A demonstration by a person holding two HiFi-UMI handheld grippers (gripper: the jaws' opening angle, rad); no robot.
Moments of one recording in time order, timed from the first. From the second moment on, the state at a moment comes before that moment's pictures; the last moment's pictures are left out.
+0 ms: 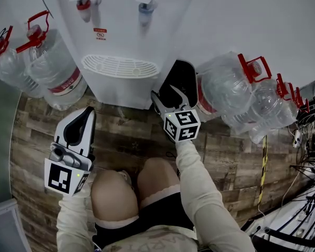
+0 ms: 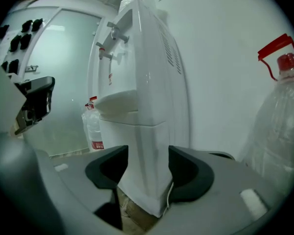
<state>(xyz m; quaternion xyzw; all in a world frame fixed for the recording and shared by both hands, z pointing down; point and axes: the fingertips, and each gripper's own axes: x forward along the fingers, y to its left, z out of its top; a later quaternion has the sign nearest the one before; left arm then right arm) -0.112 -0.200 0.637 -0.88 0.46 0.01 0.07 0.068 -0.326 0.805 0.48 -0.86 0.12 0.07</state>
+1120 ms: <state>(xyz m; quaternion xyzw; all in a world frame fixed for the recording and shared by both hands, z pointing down) -0.134 -0.206 0.643 -0.88 0.46 0.03 0.07 0.053 -0.340 0.813 0.51 -0.84 0.14 0.09</state>
